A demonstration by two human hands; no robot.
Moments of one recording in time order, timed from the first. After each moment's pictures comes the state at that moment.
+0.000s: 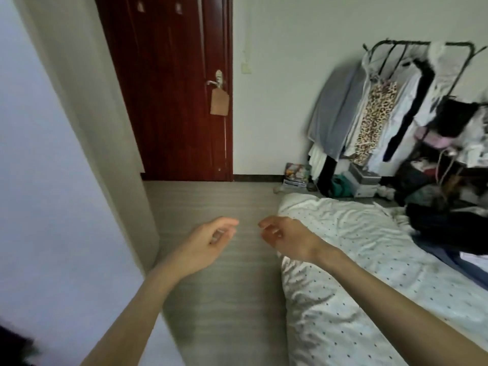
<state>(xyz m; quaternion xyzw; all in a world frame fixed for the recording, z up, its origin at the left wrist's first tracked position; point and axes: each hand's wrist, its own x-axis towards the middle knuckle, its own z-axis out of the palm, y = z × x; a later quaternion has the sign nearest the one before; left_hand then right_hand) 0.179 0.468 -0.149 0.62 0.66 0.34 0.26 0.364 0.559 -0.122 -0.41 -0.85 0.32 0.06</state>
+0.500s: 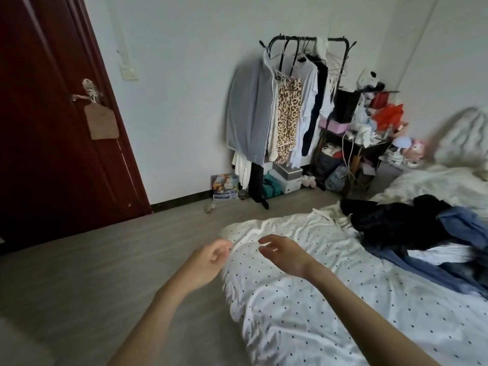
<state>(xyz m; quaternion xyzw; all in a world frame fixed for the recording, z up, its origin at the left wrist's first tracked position) 0.200 0.853 -0.219 0.70 0.56 0.22 0.38 0.412 0.859 -0.198 -0.61 -0.68 0.37 0.15</state>
